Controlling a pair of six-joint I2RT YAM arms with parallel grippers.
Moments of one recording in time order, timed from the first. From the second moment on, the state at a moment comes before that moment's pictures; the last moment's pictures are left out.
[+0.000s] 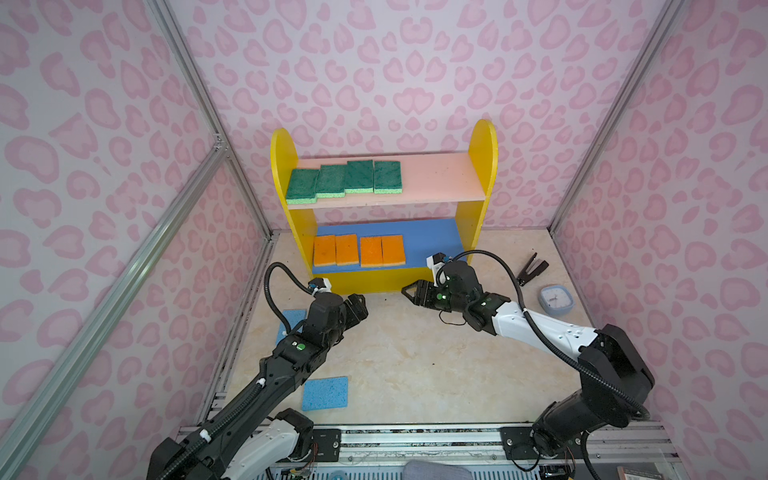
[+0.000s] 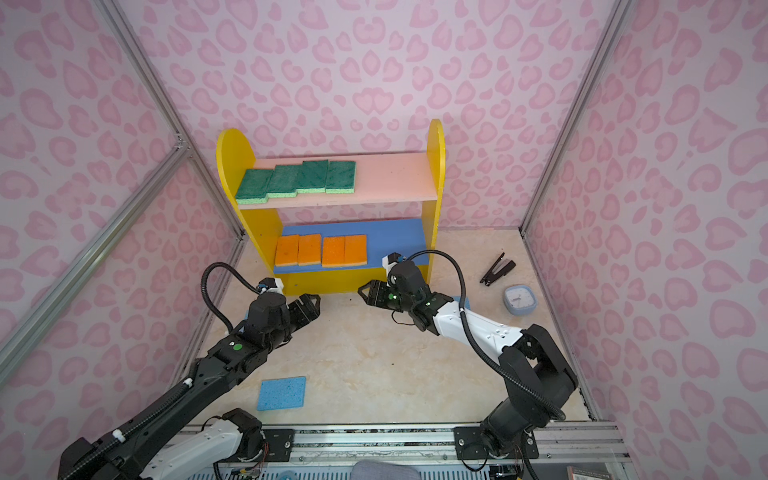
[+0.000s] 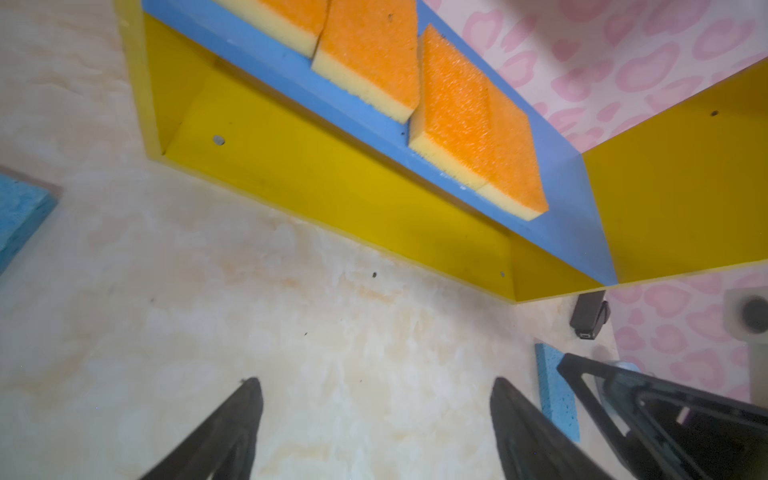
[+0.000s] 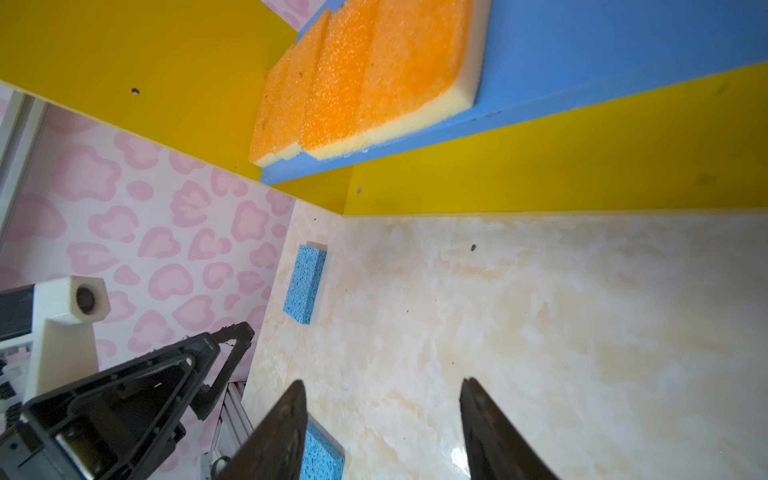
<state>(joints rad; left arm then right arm) -0.49 0.93 0.65 -0.34 -0.20 -0.85 0.67 1.55 1.00 0.02 -0.27 0.80</state>
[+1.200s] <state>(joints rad) -0.43 0.50 0.79 -0.98 -0.34 -0.84 1.24 2.09 1.39 -0.20 -0.18 0.56</state>
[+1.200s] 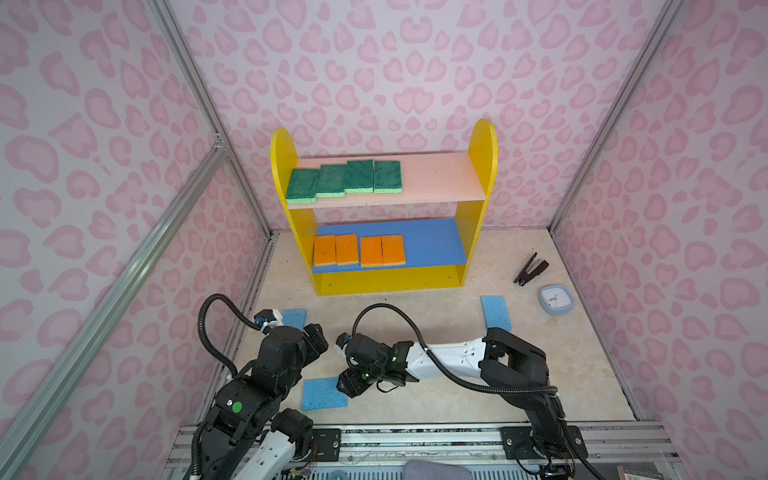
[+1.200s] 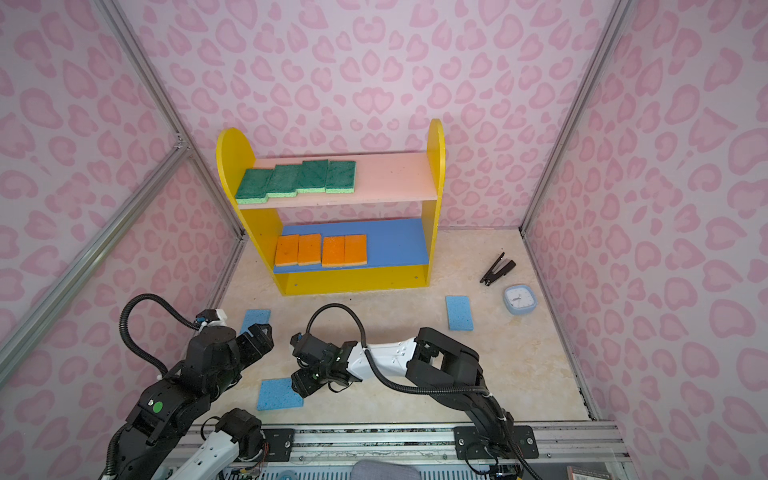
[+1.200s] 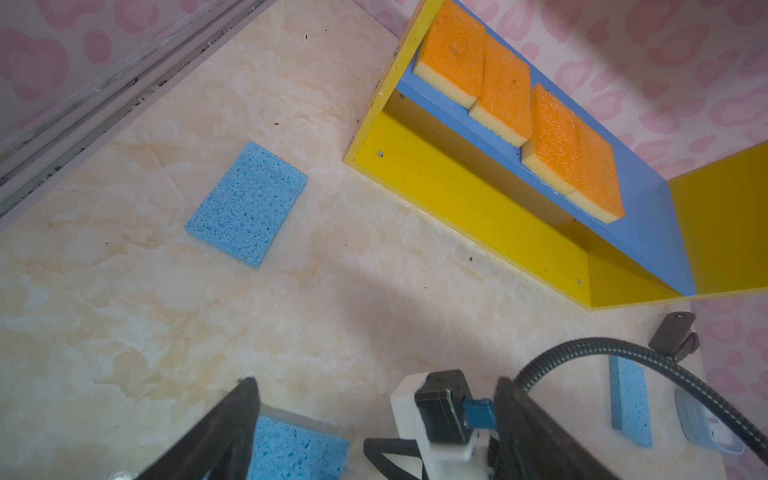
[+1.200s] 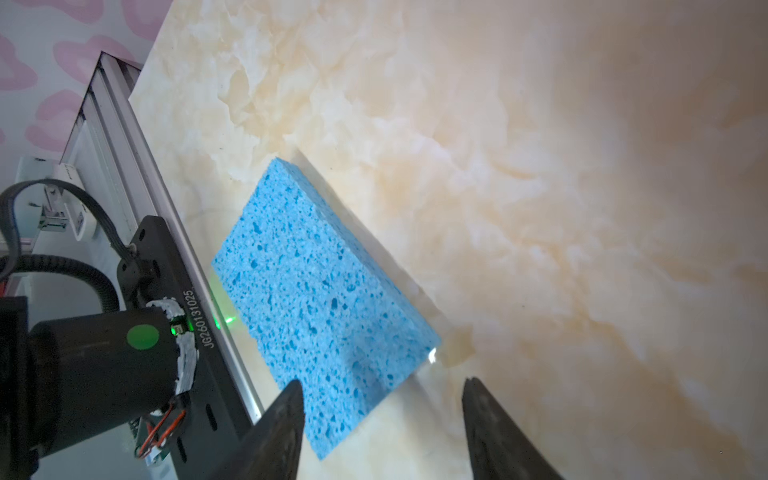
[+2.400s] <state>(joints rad) -0.43 0.44 0.72 -0.96 -0.33 -0.81 1.05 1.85 1.28 -0.19 -0.04 0.88</state>
